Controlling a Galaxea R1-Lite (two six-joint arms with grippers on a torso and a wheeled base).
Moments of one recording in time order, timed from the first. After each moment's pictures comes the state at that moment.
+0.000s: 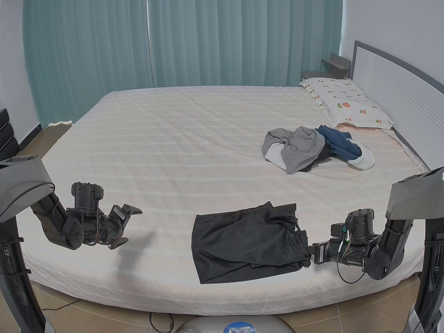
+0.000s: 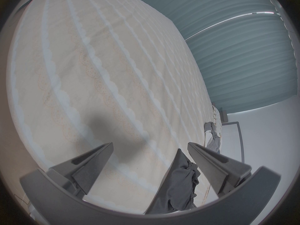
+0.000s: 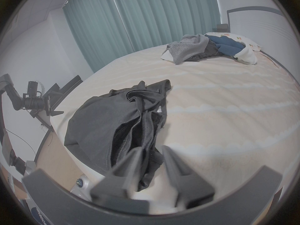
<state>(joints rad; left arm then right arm) -0.03 2.16 -0.71 -0.72 -0.25 -1.04 0.26 2.29 -0.44 -1.21 0.16 0.16</state>
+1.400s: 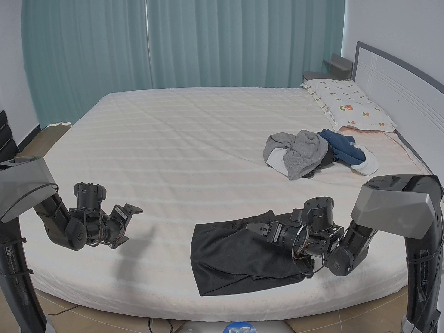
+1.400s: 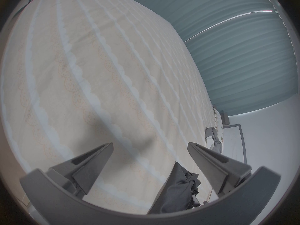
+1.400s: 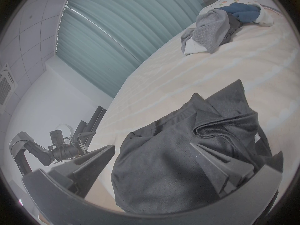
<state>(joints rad) -0.04 2.17 -0.72 -0.74 -0.21 -1.04 0.49 2.38 -0.78 -1.17 0.21 0.71</state>
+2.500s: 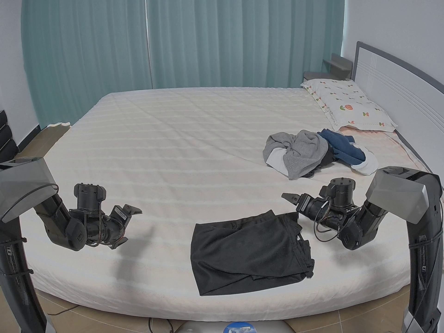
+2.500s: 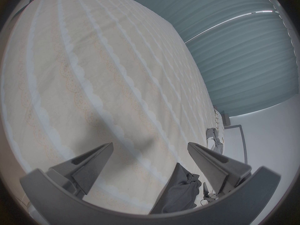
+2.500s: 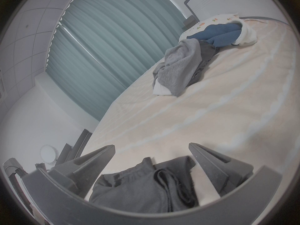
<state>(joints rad) -0.04 2.18 -0.71 -0.74 -0.20 -1.04 0.25 2.46 -0.97 -1.14 0.18 0.67</state>
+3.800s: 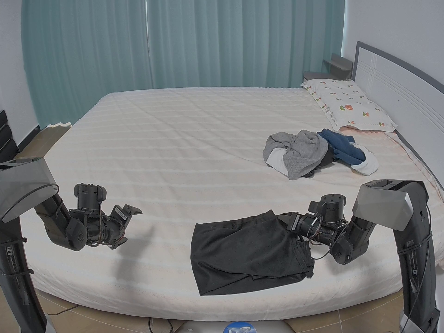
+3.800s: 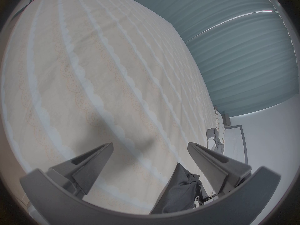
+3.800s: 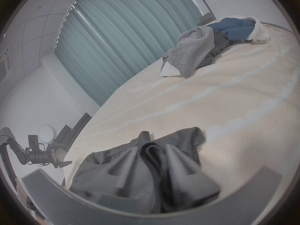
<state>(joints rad) -0.04 2.18 -0.71 -0.74 -0.20 -1.04 0.29 2.56 -0.93 -1.25 0.20 0.54</state>
